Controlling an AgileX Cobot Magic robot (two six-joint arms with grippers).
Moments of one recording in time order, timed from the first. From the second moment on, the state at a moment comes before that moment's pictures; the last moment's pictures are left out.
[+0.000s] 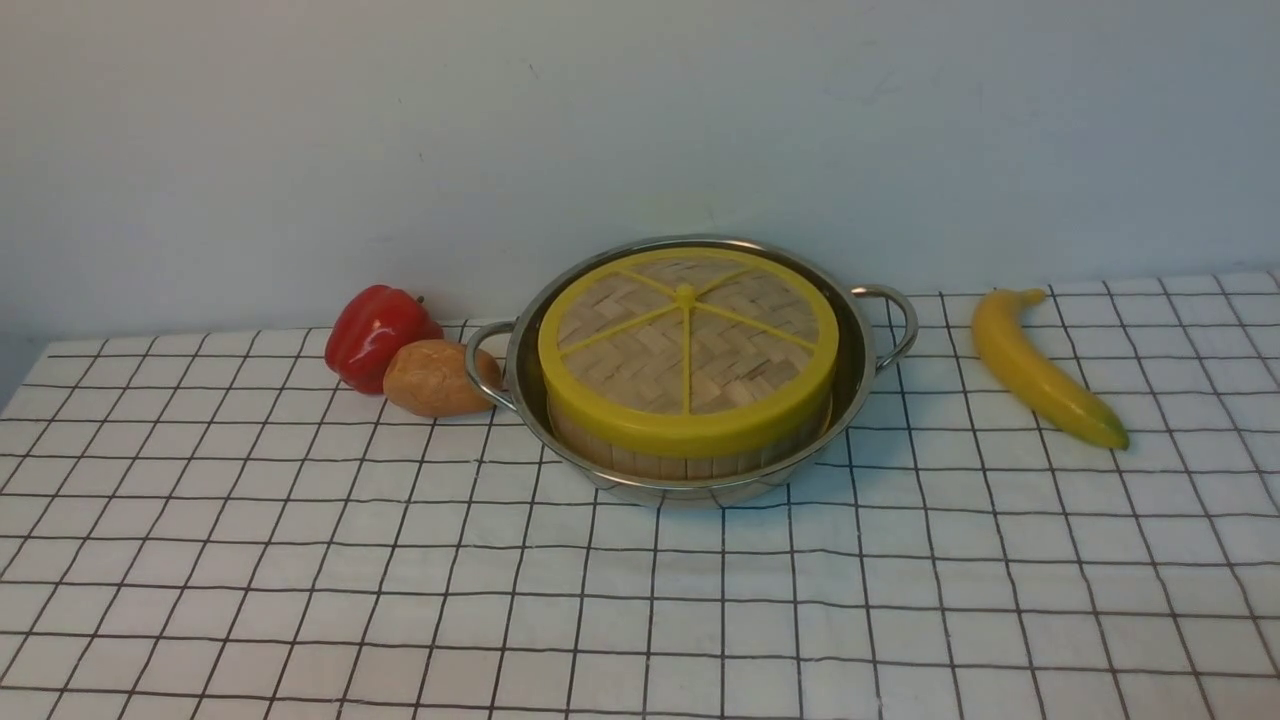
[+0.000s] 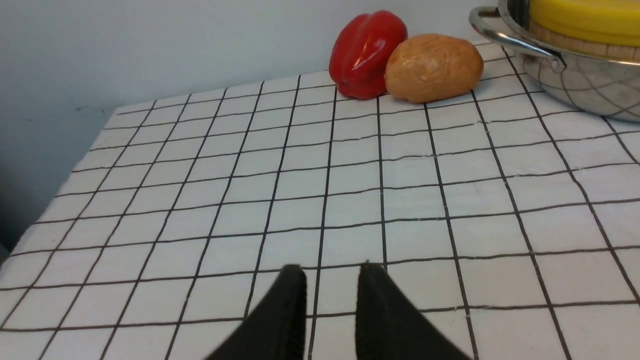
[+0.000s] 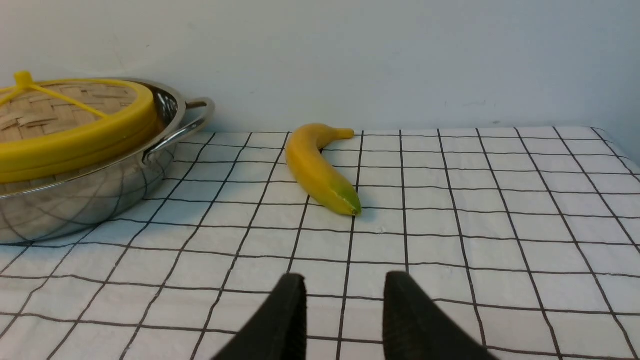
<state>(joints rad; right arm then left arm) 0.01 0.01 0.01 0.04 0.34 0.10 0.08 0.00 0.01 -0.05 0.37 0.22</state>
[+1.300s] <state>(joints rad) 0.01 0.01 0.01 0.04 0.34 0.10 0.08 0.00 0.01 -0.04 0.37 0.21</state>
